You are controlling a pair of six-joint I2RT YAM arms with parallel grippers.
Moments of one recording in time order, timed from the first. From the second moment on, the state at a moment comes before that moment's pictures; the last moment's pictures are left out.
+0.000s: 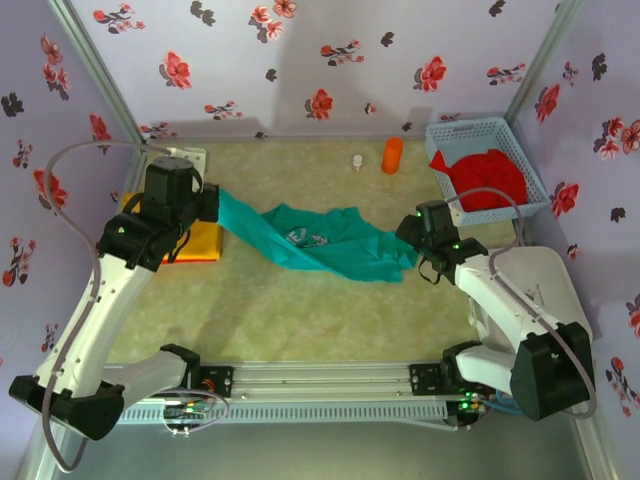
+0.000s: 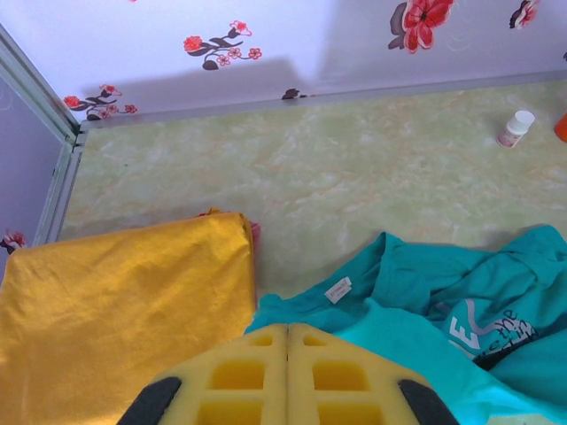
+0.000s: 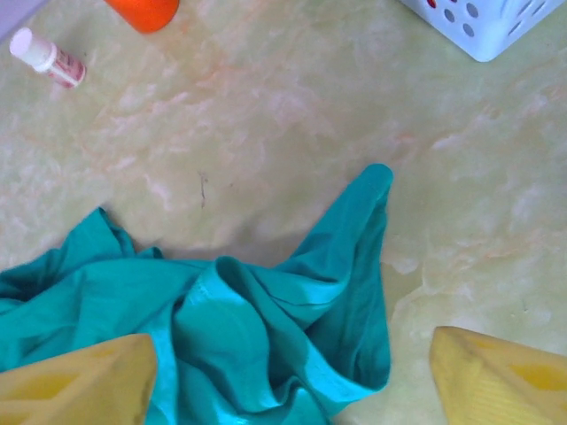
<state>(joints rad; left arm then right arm) -0.42 1.08 1.35 -0.86 -0.29 -0.13 0.33 1.17 0.76 -0.46 0.22 0.79</state>
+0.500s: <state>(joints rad) -0.42 1.07 1.29 -0.84 -0.29 -0.14 0.37 1.25 0.53 -0.39 -0.05 0.87</state>
